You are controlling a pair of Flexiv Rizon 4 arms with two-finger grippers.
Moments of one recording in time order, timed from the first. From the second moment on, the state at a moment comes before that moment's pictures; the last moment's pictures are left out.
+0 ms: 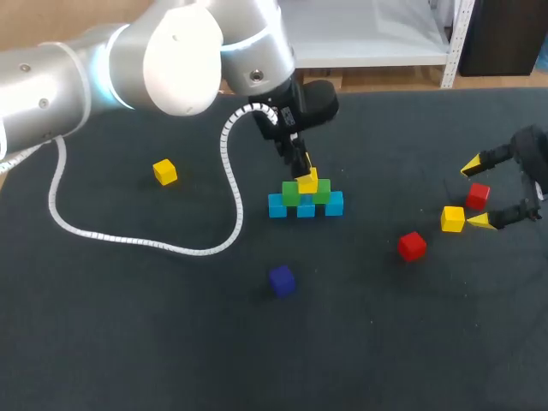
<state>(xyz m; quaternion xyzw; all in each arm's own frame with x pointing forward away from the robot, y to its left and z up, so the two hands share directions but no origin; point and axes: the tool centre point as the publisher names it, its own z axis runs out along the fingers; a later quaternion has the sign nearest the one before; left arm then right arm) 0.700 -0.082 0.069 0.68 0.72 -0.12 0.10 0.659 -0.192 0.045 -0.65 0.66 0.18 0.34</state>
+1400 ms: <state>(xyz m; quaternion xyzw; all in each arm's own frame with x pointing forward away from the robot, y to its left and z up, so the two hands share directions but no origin) 0.704 -0.080 0.068 0.68 0.72 -0.13 0.10 0.659 -0.192 0.045 -0.65 0.66 0.18 0.34</state>
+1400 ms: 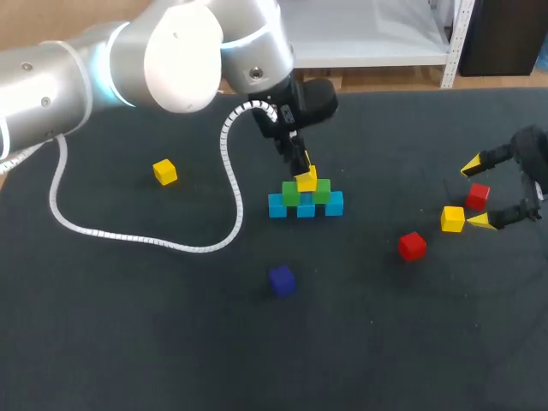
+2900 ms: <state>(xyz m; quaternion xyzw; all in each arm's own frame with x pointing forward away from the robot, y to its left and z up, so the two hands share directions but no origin) 0.703 -0.081 0.067 0.68 0.72 -0.12 0.09 0.659 -0.192 0.045 -0.65 0.66 0.18 0.34</state>
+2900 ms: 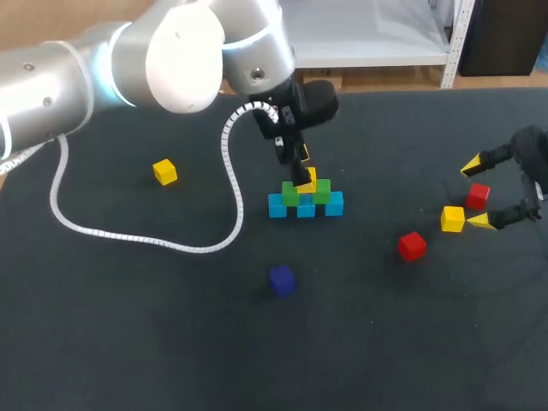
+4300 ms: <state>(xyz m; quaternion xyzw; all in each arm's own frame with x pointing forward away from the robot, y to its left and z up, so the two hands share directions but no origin) 0.723 0.154 0.128 0.88 0.46 -0.09 0.06 0.659 -0.192 0.045 -0.65 0.66 0.18 0.34</state>
